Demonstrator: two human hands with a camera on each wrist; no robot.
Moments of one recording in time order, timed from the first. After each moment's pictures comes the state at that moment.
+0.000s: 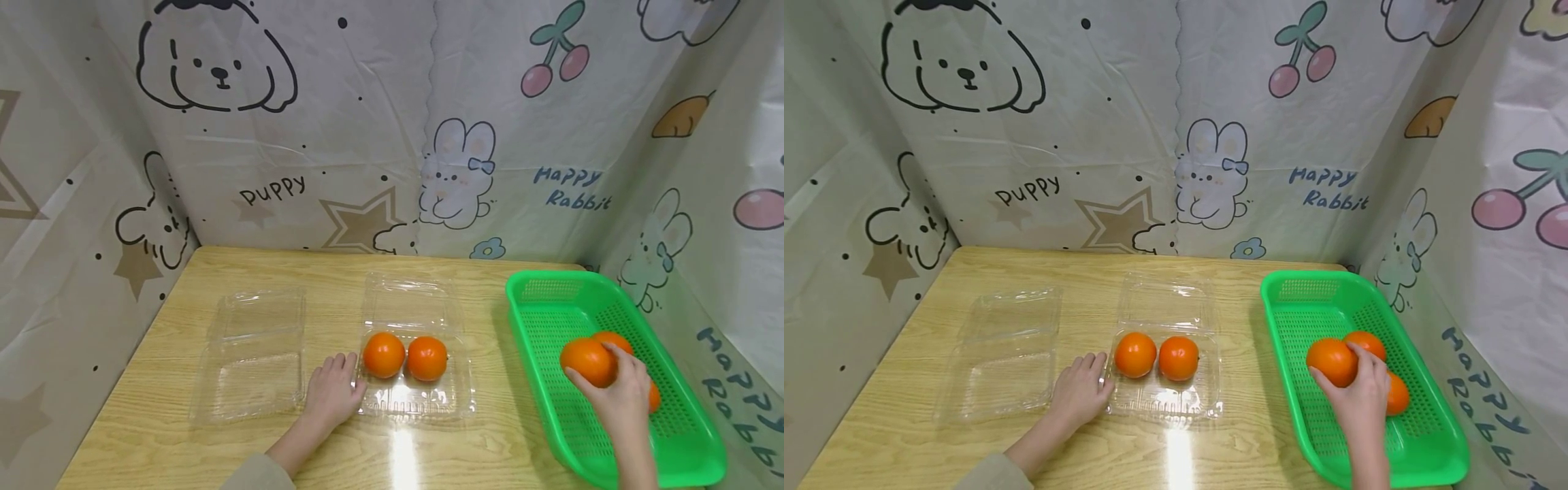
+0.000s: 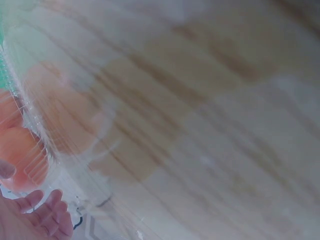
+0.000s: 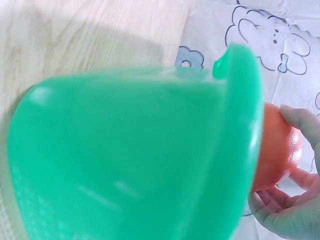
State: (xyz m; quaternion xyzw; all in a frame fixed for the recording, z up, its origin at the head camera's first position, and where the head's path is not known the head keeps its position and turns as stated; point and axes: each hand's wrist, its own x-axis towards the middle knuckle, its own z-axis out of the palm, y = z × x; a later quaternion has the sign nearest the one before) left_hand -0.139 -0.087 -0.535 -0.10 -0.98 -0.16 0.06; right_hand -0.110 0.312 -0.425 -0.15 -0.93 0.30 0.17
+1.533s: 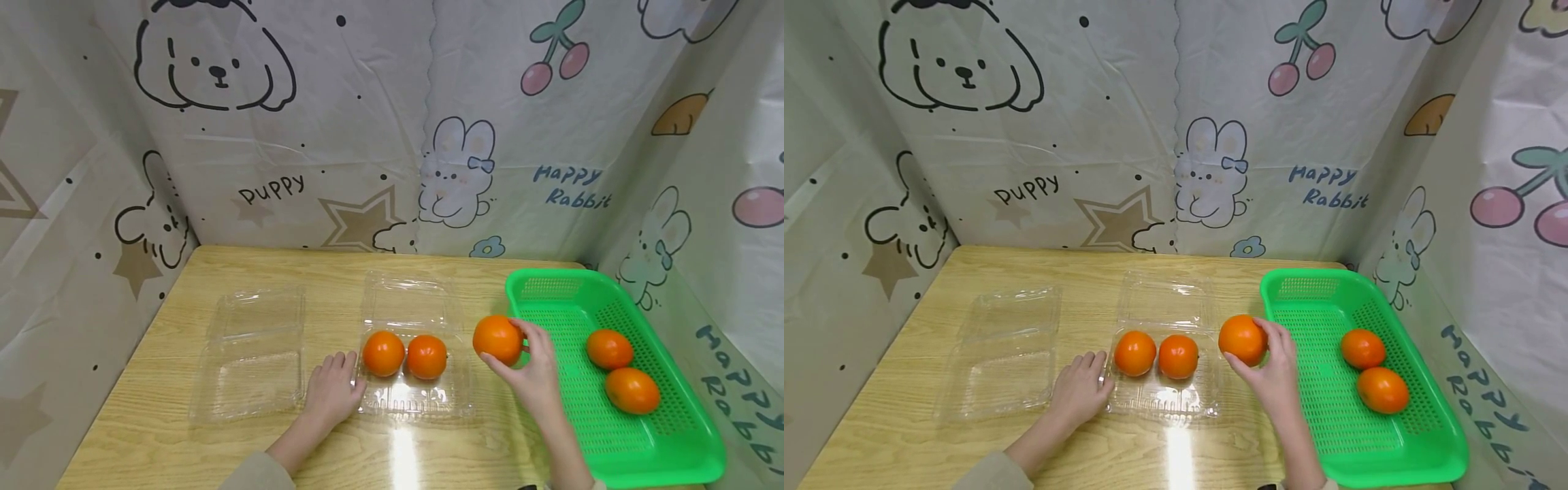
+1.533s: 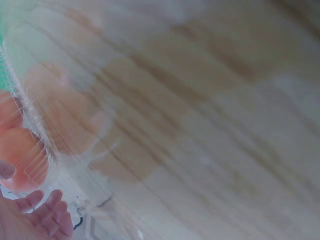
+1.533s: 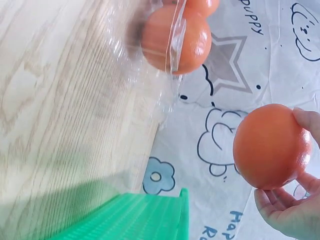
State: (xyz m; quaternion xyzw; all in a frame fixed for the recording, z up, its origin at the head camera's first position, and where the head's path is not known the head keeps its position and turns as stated) left_hand -0.138 -0.087 -0.535 -0.10 -0.98 -0.15 0.05; right_hand -0.136 0.217 -0.432 0.03 -0.90 0.38 0.21
